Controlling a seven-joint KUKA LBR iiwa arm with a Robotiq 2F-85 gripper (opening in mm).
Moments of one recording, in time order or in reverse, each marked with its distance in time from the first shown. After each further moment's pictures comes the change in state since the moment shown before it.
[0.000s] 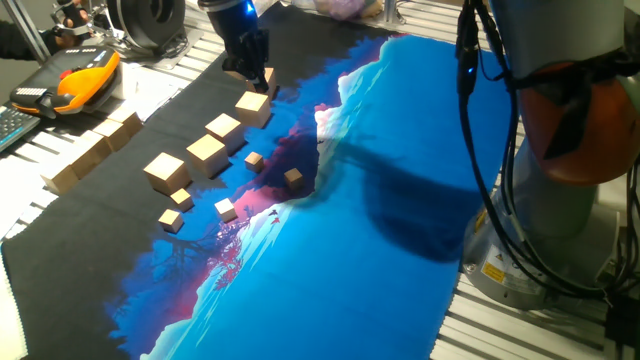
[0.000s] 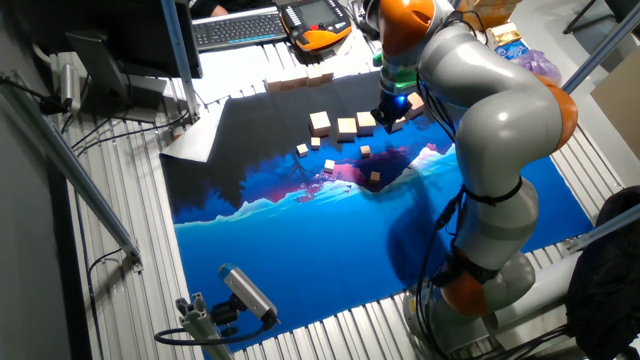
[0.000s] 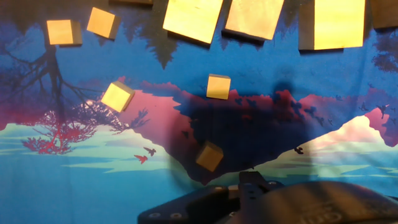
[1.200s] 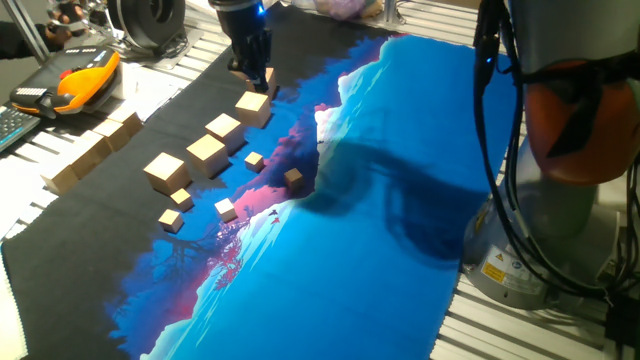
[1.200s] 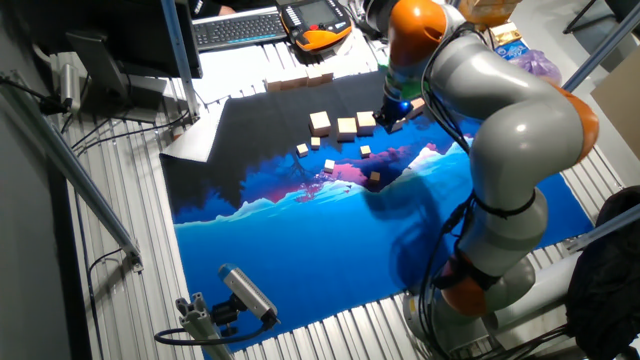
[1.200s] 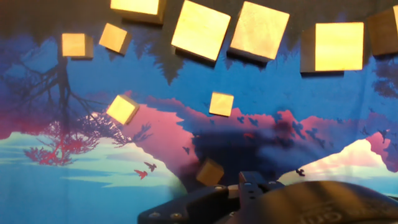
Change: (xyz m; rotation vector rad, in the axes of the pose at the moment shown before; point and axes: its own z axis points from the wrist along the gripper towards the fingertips) arm 0.000 0.000 0.000 0.005 -0.156 -0.024
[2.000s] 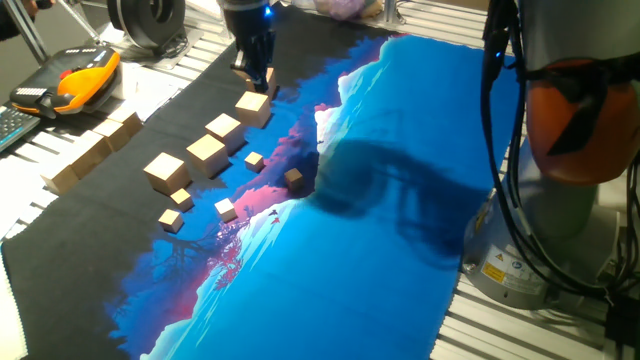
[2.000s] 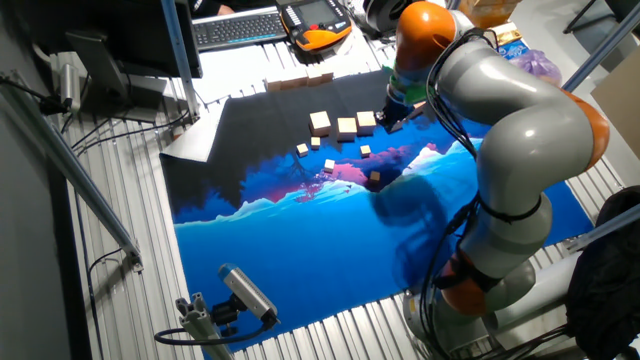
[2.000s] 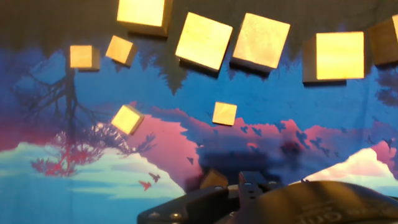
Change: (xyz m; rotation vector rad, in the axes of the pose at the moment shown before) arm -0.006 -0.005 0.002 -0.008 -0.050 0.025
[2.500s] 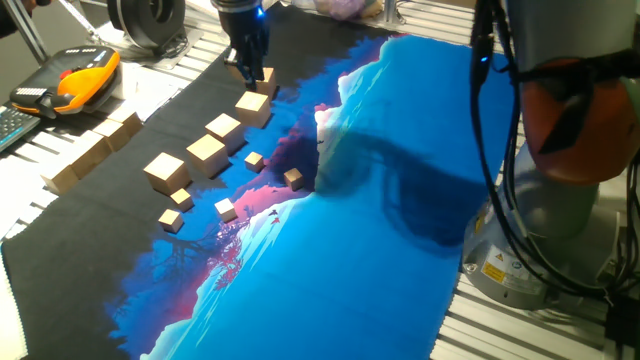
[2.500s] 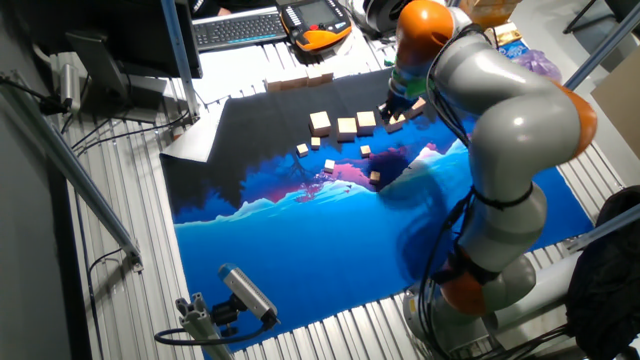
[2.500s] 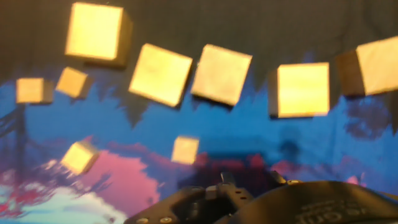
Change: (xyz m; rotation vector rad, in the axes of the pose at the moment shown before) arm -0.047 -0.051 0.030 0.005 -0.004 -0.043
